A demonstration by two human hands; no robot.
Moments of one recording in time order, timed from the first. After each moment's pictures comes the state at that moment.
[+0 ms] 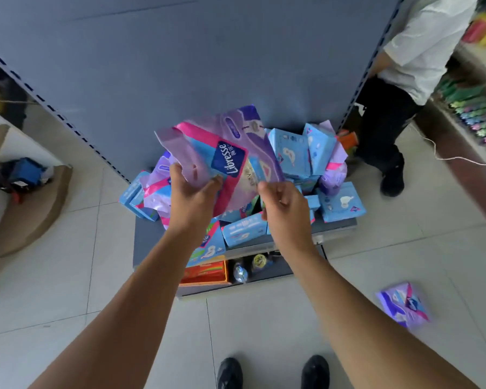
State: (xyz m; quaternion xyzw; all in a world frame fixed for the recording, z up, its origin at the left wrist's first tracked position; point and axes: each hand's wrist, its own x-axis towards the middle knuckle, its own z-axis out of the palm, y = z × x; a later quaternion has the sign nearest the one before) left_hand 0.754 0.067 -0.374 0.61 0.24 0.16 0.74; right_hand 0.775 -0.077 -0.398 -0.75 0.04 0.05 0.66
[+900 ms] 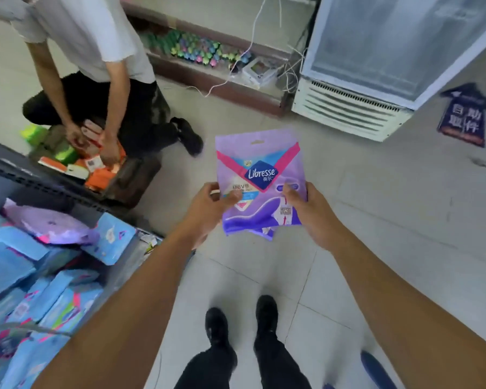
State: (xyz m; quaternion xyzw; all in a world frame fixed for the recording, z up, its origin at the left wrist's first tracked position) left_hand 0.801 -0.471 -0.421 0.73 -0.02 -0.41 0.55; right_hand 0.664 -0.636 -0.421 -0.60 0.40 -0.05 0.69
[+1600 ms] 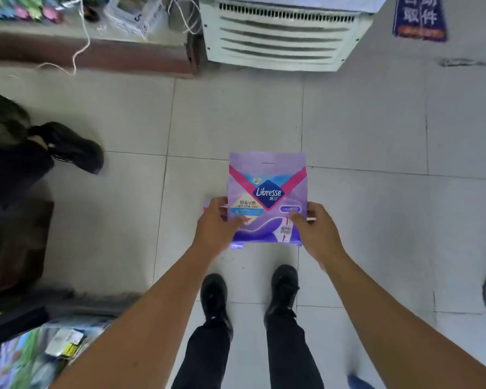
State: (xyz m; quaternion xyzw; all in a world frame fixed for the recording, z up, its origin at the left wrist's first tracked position) left_hand 0.837 -0.697 -0.692 0.79 -0.17 -0.50 0.32; right_hand 0.652 -0.790 -0.692 -0.52 0.66 -0.06 0.54
